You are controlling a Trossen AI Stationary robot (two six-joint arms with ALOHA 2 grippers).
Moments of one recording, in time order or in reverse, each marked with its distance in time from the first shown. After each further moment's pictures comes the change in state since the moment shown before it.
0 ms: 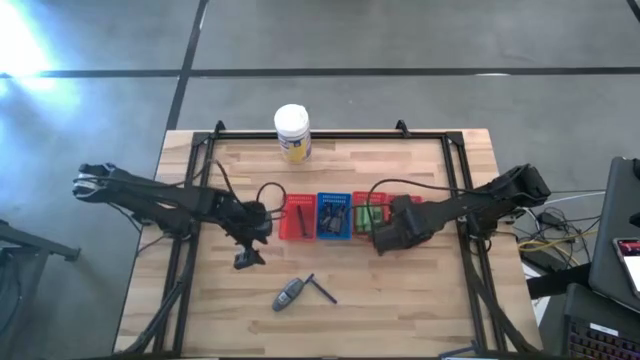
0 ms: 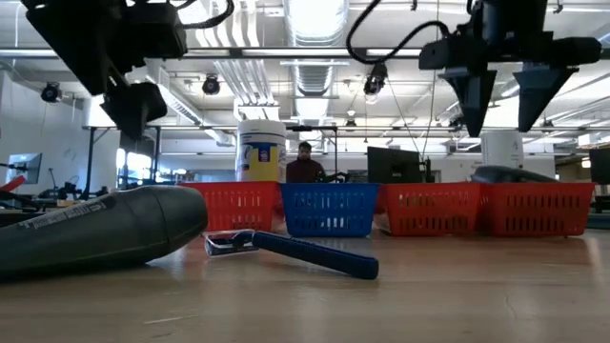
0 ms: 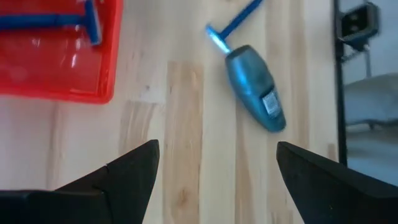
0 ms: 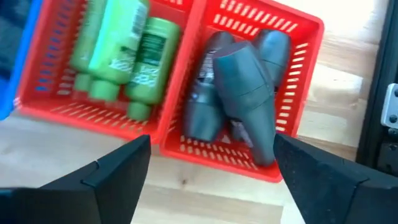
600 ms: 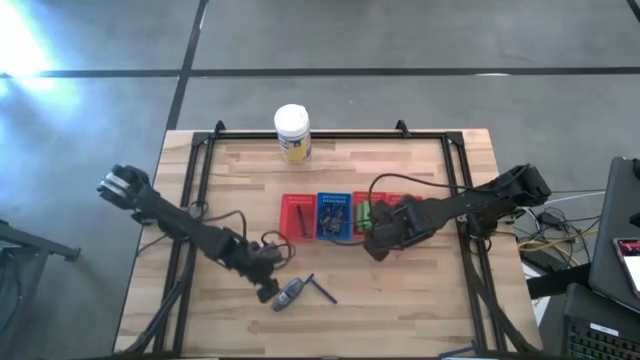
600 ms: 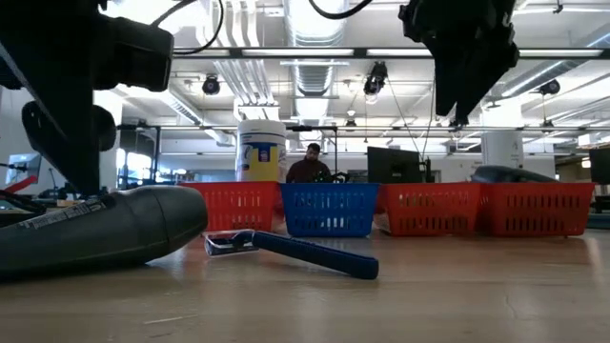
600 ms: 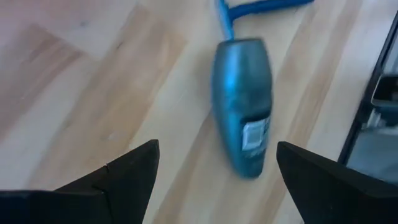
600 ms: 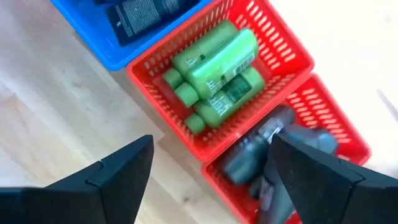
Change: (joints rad) left arm -0.348 0.285 0.007 0.271 -0.277 -0.746; right arm -0.002 -0.004 0.066 0.168 0.055 -0.657
